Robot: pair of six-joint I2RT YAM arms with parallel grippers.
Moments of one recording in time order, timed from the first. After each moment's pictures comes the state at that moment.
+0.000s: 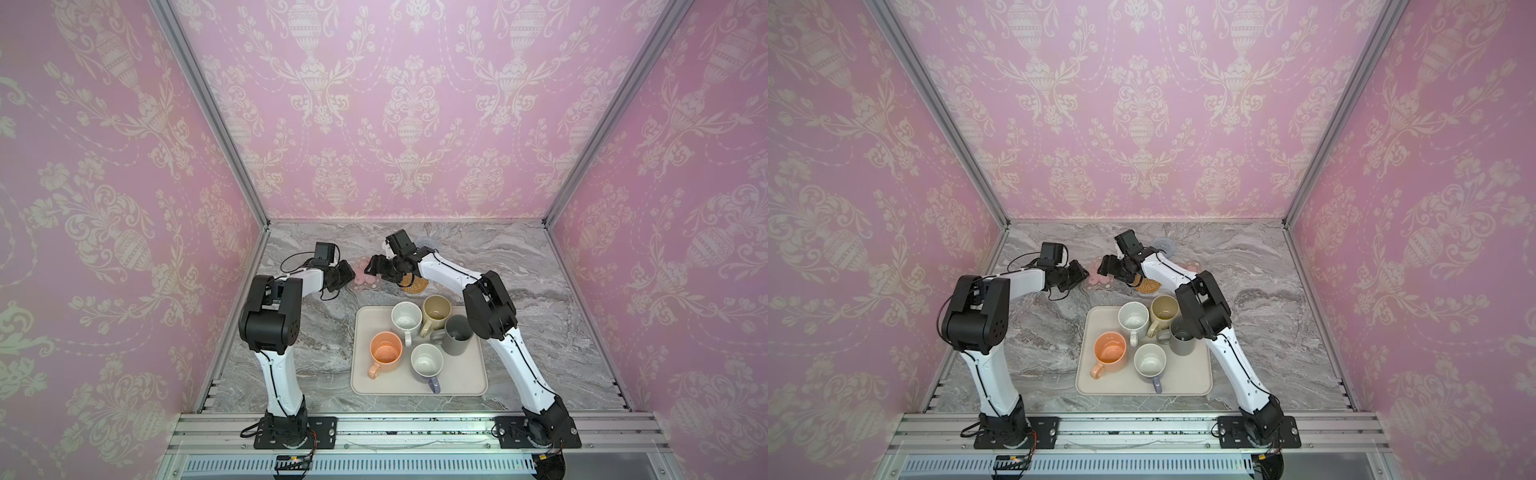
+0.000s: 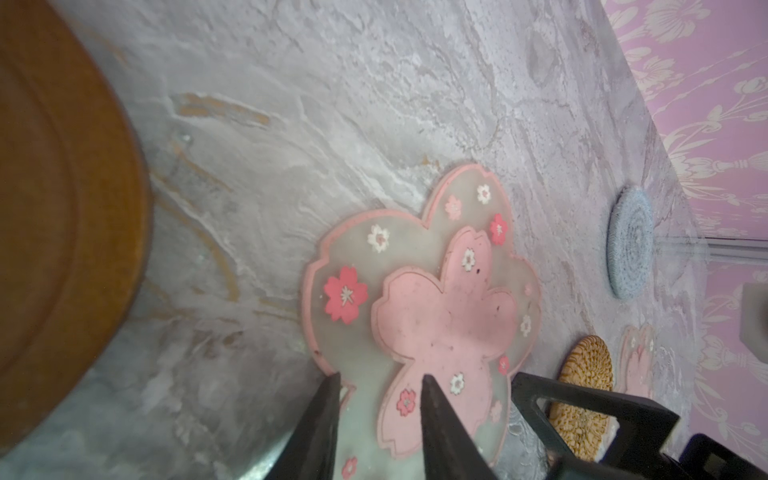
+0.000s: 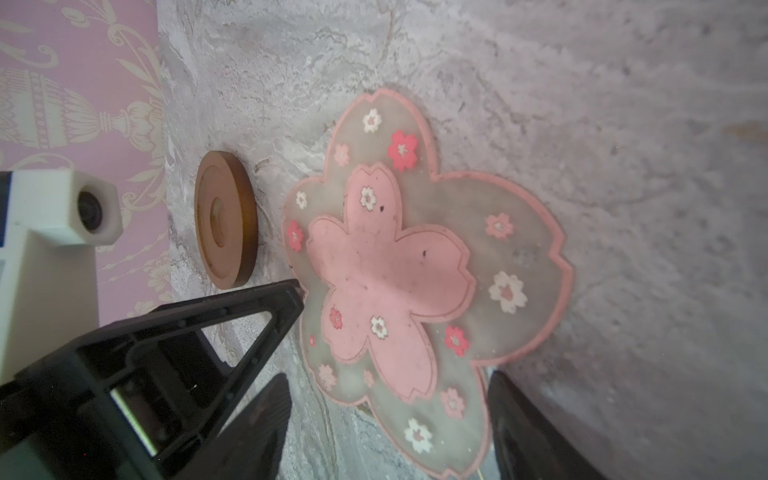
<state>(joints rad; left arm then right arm) -0.09 1.97 1.16 -0.11 0.30 -0.70 0.61 2.50 2.08 -0.43 -0.37 0.75</state>
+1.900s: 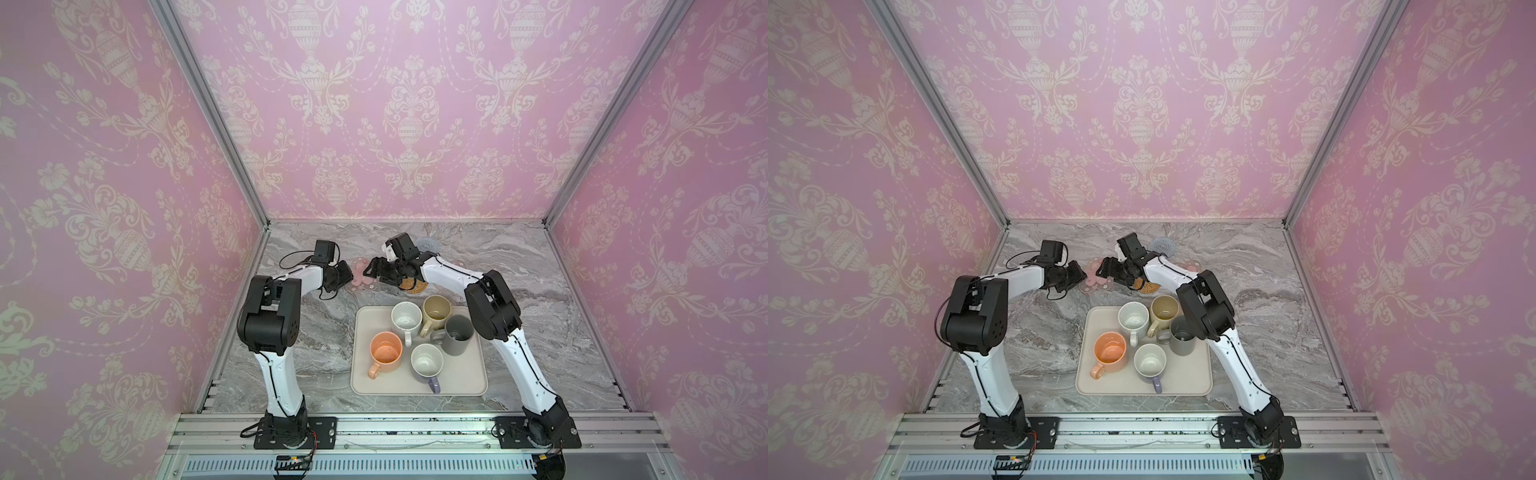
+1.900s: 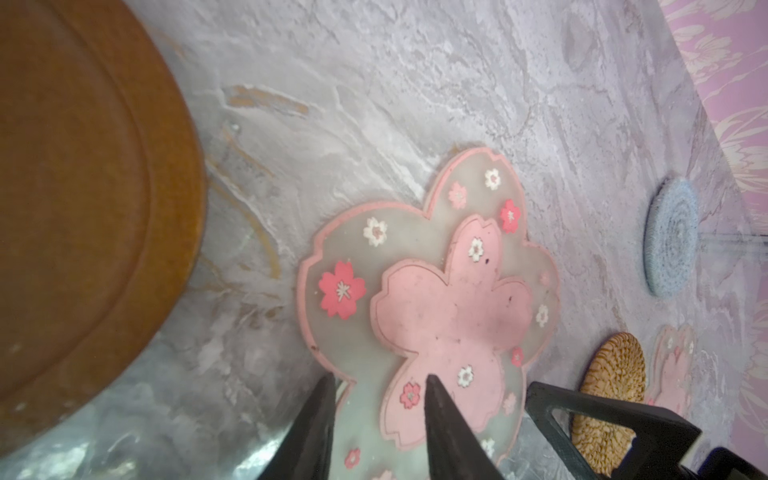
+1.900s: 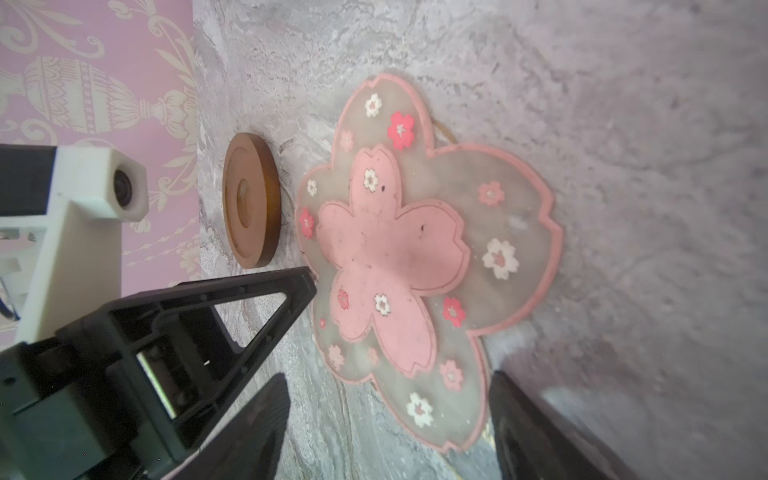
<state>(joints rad) -0.09 1.96 1.20 -0.21 0.25 -0.67 0.60 2.46 1.98 -0.31 -0.44 0.79</state>
